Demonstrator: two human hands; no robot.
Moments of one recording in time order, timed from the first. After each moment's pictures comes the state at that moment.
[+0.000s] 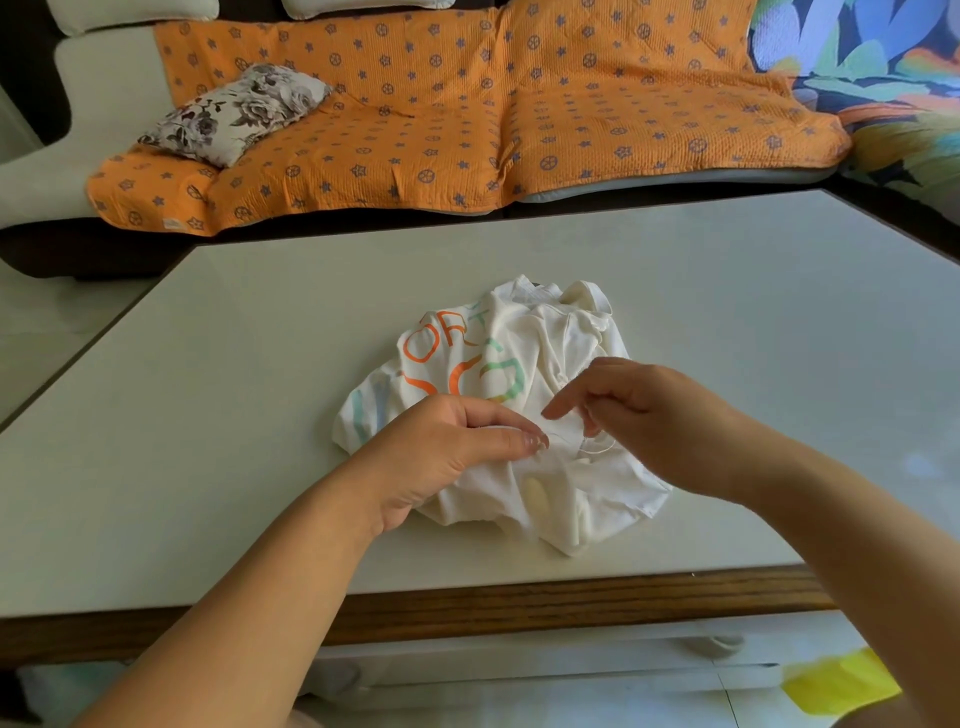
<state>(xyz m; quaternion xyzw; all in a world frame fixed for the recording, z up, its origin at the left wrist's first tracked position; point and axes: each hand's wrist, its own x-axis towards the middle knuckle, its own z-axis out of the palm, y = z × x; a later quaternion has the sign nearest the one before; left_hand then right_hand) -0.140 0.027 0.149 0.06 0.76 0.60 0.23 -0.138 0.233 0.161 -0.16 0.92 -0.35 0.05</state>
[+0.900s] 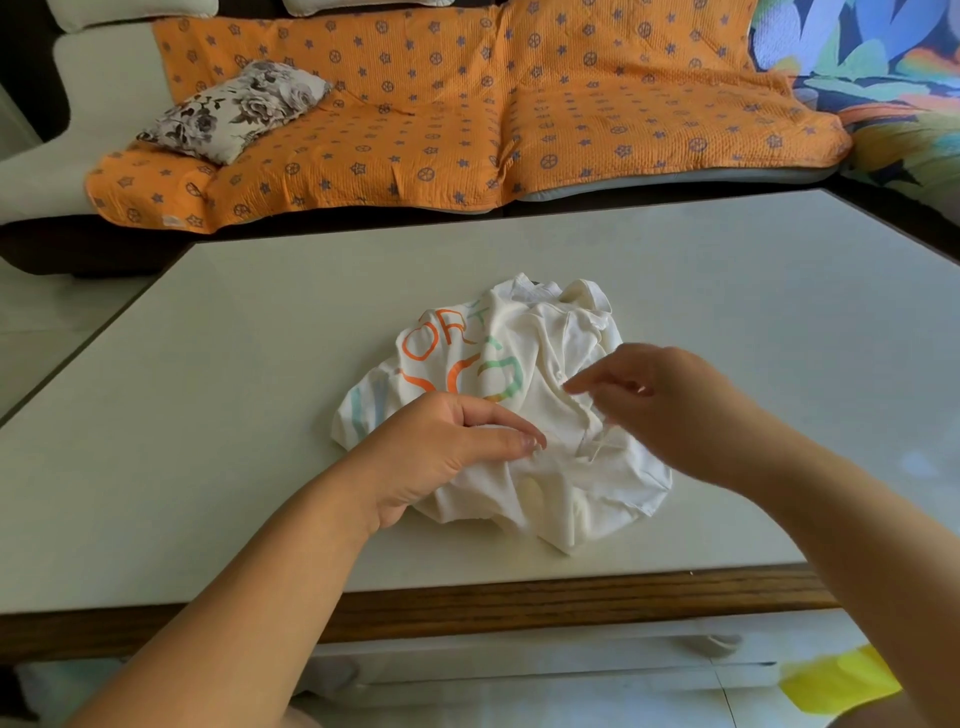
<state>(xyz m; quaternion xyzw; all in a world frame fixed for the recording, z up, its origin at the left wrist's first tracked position) -0.140 0.025 0.150 0.06 0.78 0.58 0.23 -0.139 0.232 0.164 -0.07 0.94 -0.34 0.01</state>
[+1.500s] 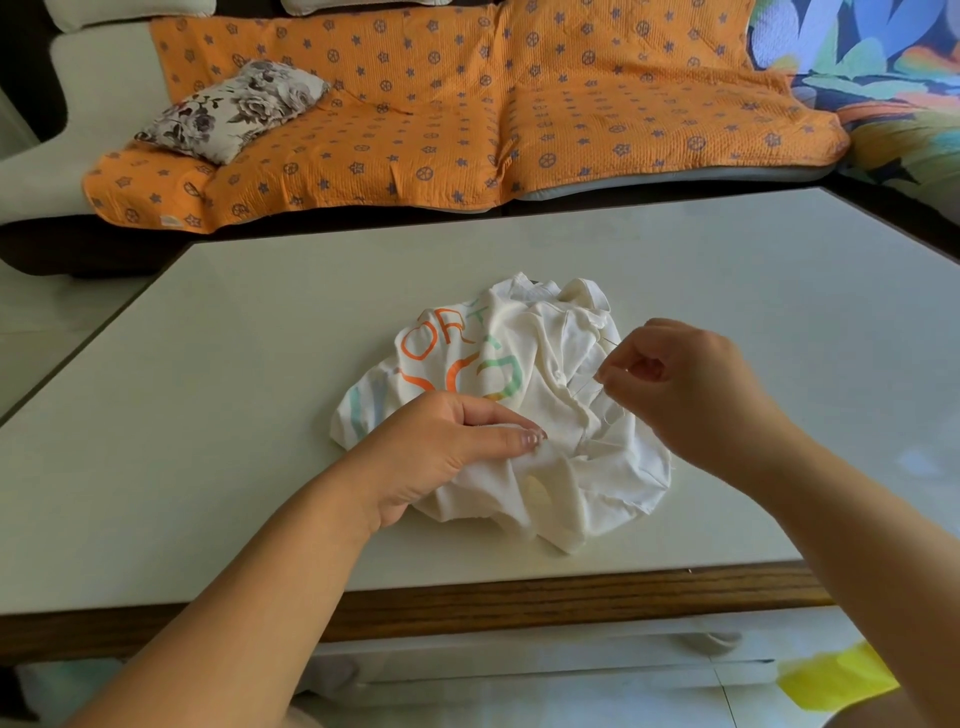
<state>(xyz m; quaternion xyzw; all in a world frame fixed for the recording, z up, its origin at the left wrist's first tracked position) -0.140 0.025 0.149 0.05 0.78 0.59 0.23 -0.144 0.237 0.160 -0.04 0.93 -0.35 -0.13</state>
